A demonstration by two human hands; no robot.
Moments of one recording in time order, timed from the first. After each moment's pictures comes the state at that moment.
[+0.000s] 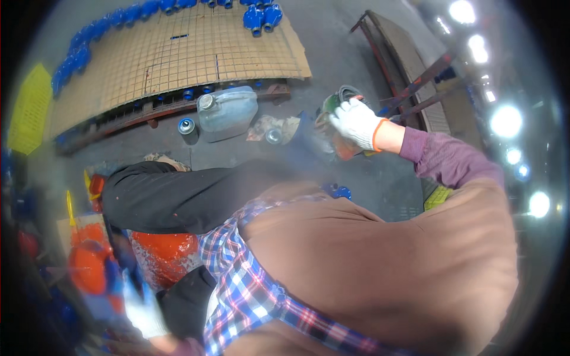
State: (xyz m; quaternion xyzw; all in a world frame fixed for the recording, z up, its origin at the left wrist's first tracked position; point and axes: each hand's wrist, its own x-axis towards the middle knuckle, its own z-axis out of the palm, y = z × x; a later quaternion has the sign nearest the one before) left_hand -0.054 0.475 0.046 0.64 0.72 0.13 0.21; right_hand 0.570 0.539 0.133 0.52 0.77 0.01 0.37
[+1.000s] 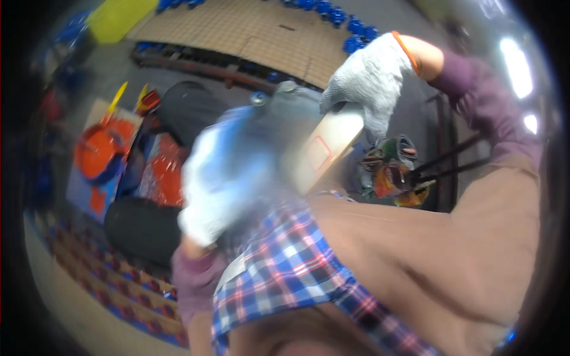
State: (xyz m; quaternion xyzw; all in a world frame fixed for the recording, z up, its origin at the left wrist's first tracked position) left_hand 0.119 0.512 0.111 0.63 0.43 0.52 0.38; right_hand 0.334 0.678 0.273 0.19 0.81 -0.26 0.49
